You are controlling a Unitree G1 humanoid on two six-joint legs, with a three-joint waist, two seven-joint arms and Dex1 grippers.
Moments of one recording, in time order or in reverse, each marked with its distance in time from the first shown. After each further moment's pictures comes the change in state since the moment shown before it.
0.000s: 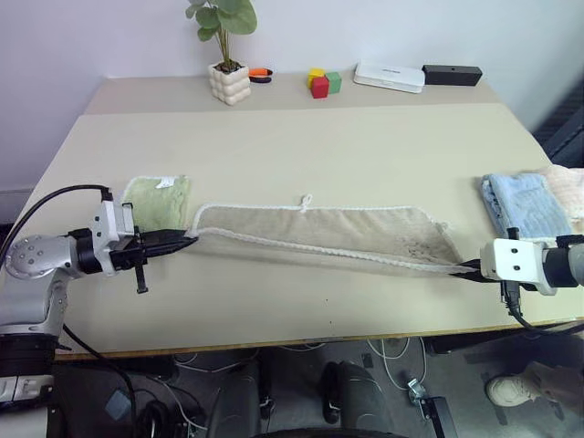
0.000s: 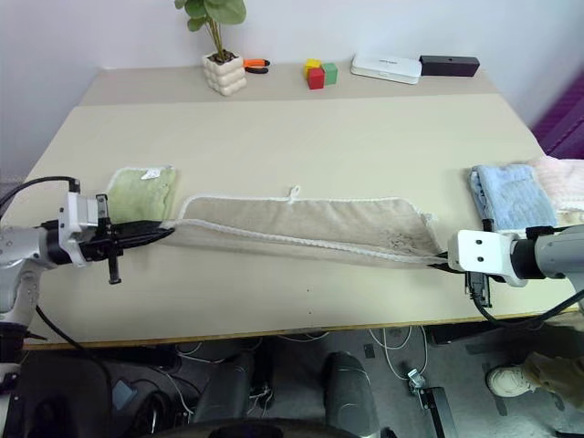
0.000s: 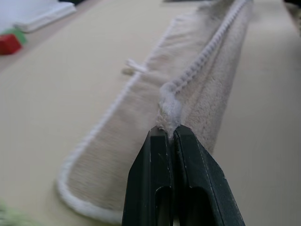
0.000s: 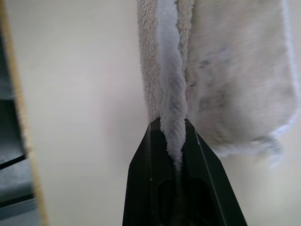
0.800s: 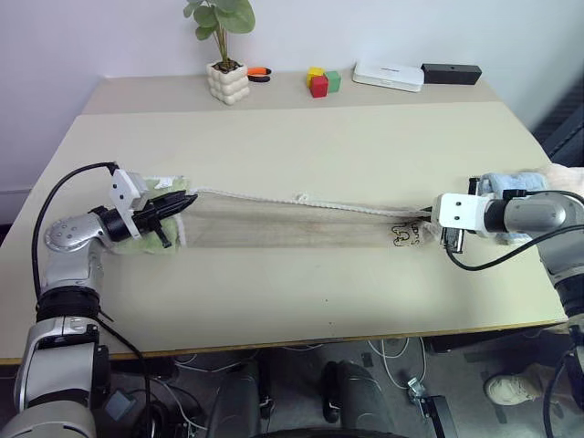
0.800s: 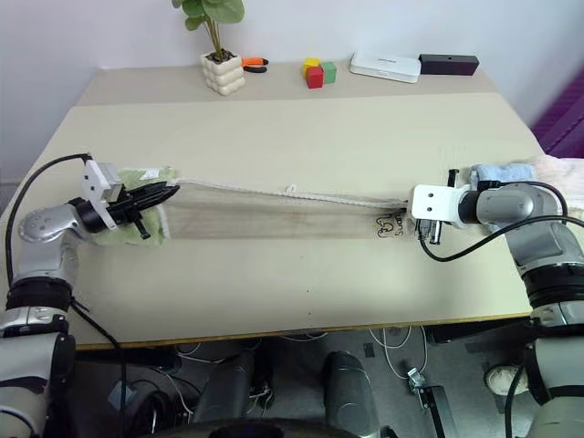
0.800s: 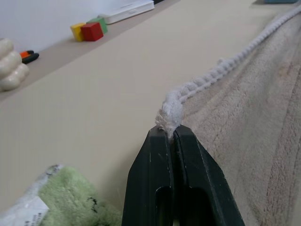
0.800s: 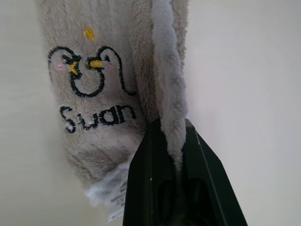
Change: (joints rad) left arm -0.285 -0.170 -0.024 0.512 0.179 -0.180 0.158; right arm -0.523 0.248 0.295 0.537 -0.337 -0.249 -0.232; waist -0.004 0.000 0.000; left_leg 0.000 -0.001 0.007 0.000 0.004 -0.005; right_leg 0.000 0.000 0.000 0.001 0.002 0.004
